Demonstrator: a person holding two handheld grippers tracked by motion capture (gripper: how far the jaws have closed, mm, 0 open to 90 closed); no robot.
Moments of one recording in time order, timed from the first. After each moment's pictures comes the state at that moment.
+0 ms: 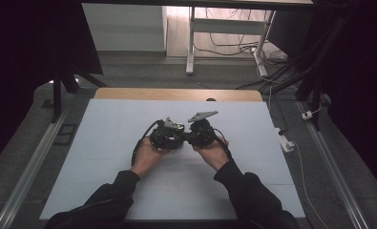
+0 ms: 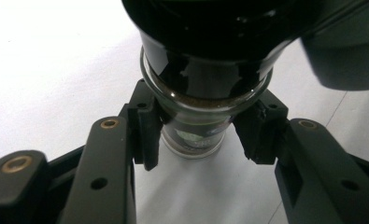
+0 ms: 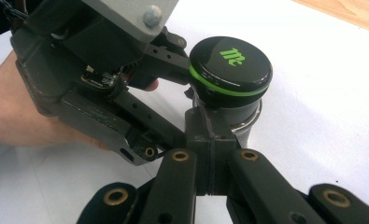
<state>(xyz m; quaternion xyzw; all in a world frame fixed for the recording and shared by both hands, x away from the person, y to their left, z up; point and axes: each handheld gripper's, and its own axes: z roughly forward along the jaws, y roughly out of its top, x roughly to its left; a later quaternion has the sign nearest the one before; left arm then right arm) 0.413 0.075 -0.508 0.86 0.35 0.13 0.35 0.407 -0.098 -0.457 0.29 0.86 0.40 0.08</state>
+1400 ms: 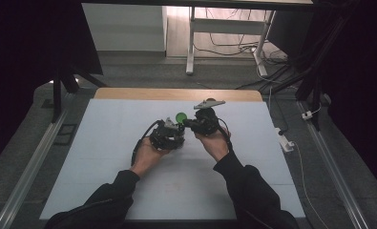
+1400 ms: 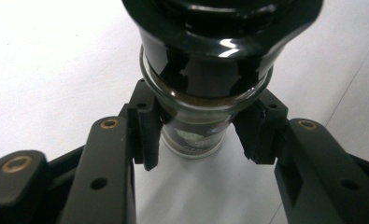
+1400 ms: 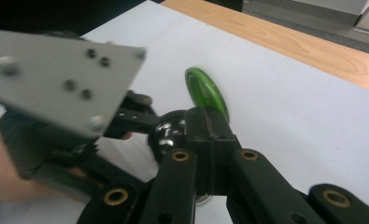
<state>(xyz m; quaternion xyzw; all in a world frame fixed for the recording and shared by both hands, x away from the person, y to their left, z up) 0.413 0.076 -0.509 0.86 0.34 0.13 0.35 0.433 -0.106 -0.437 0.32 0.83 0.45 0.11</state>
